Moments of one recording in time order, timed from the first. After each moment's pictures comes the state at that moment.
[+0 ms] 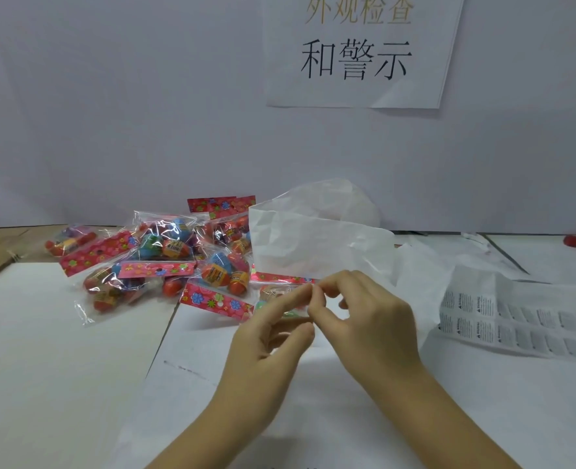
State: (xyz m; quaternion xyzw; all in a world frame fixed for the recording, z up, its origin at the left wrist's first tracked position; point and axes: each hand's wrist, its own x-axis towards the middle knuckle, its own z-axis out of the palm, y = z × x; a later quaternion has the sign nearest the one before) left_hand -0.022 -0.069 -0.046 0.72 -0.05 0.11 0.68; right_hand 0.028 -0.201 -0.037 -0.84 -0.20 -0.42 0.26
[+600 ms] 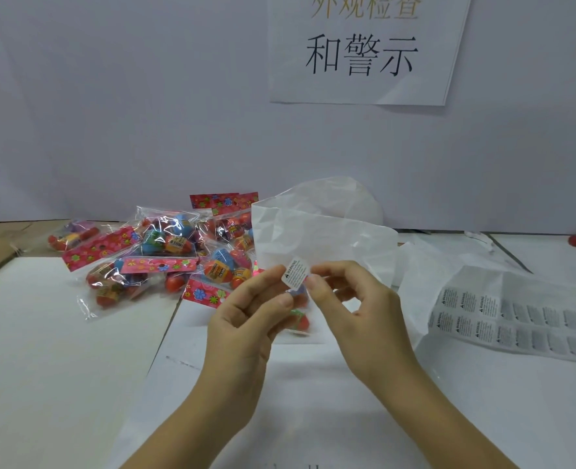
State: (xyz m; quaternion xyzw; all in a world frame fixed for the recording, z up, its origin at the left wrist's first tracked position) left_hand -0.015 -0.063 -0.033 0.50 0.00 0.13 0.85; right_hand 0.017 -0.195 -0.023 -0.80 -0.16 -0.16 0.56
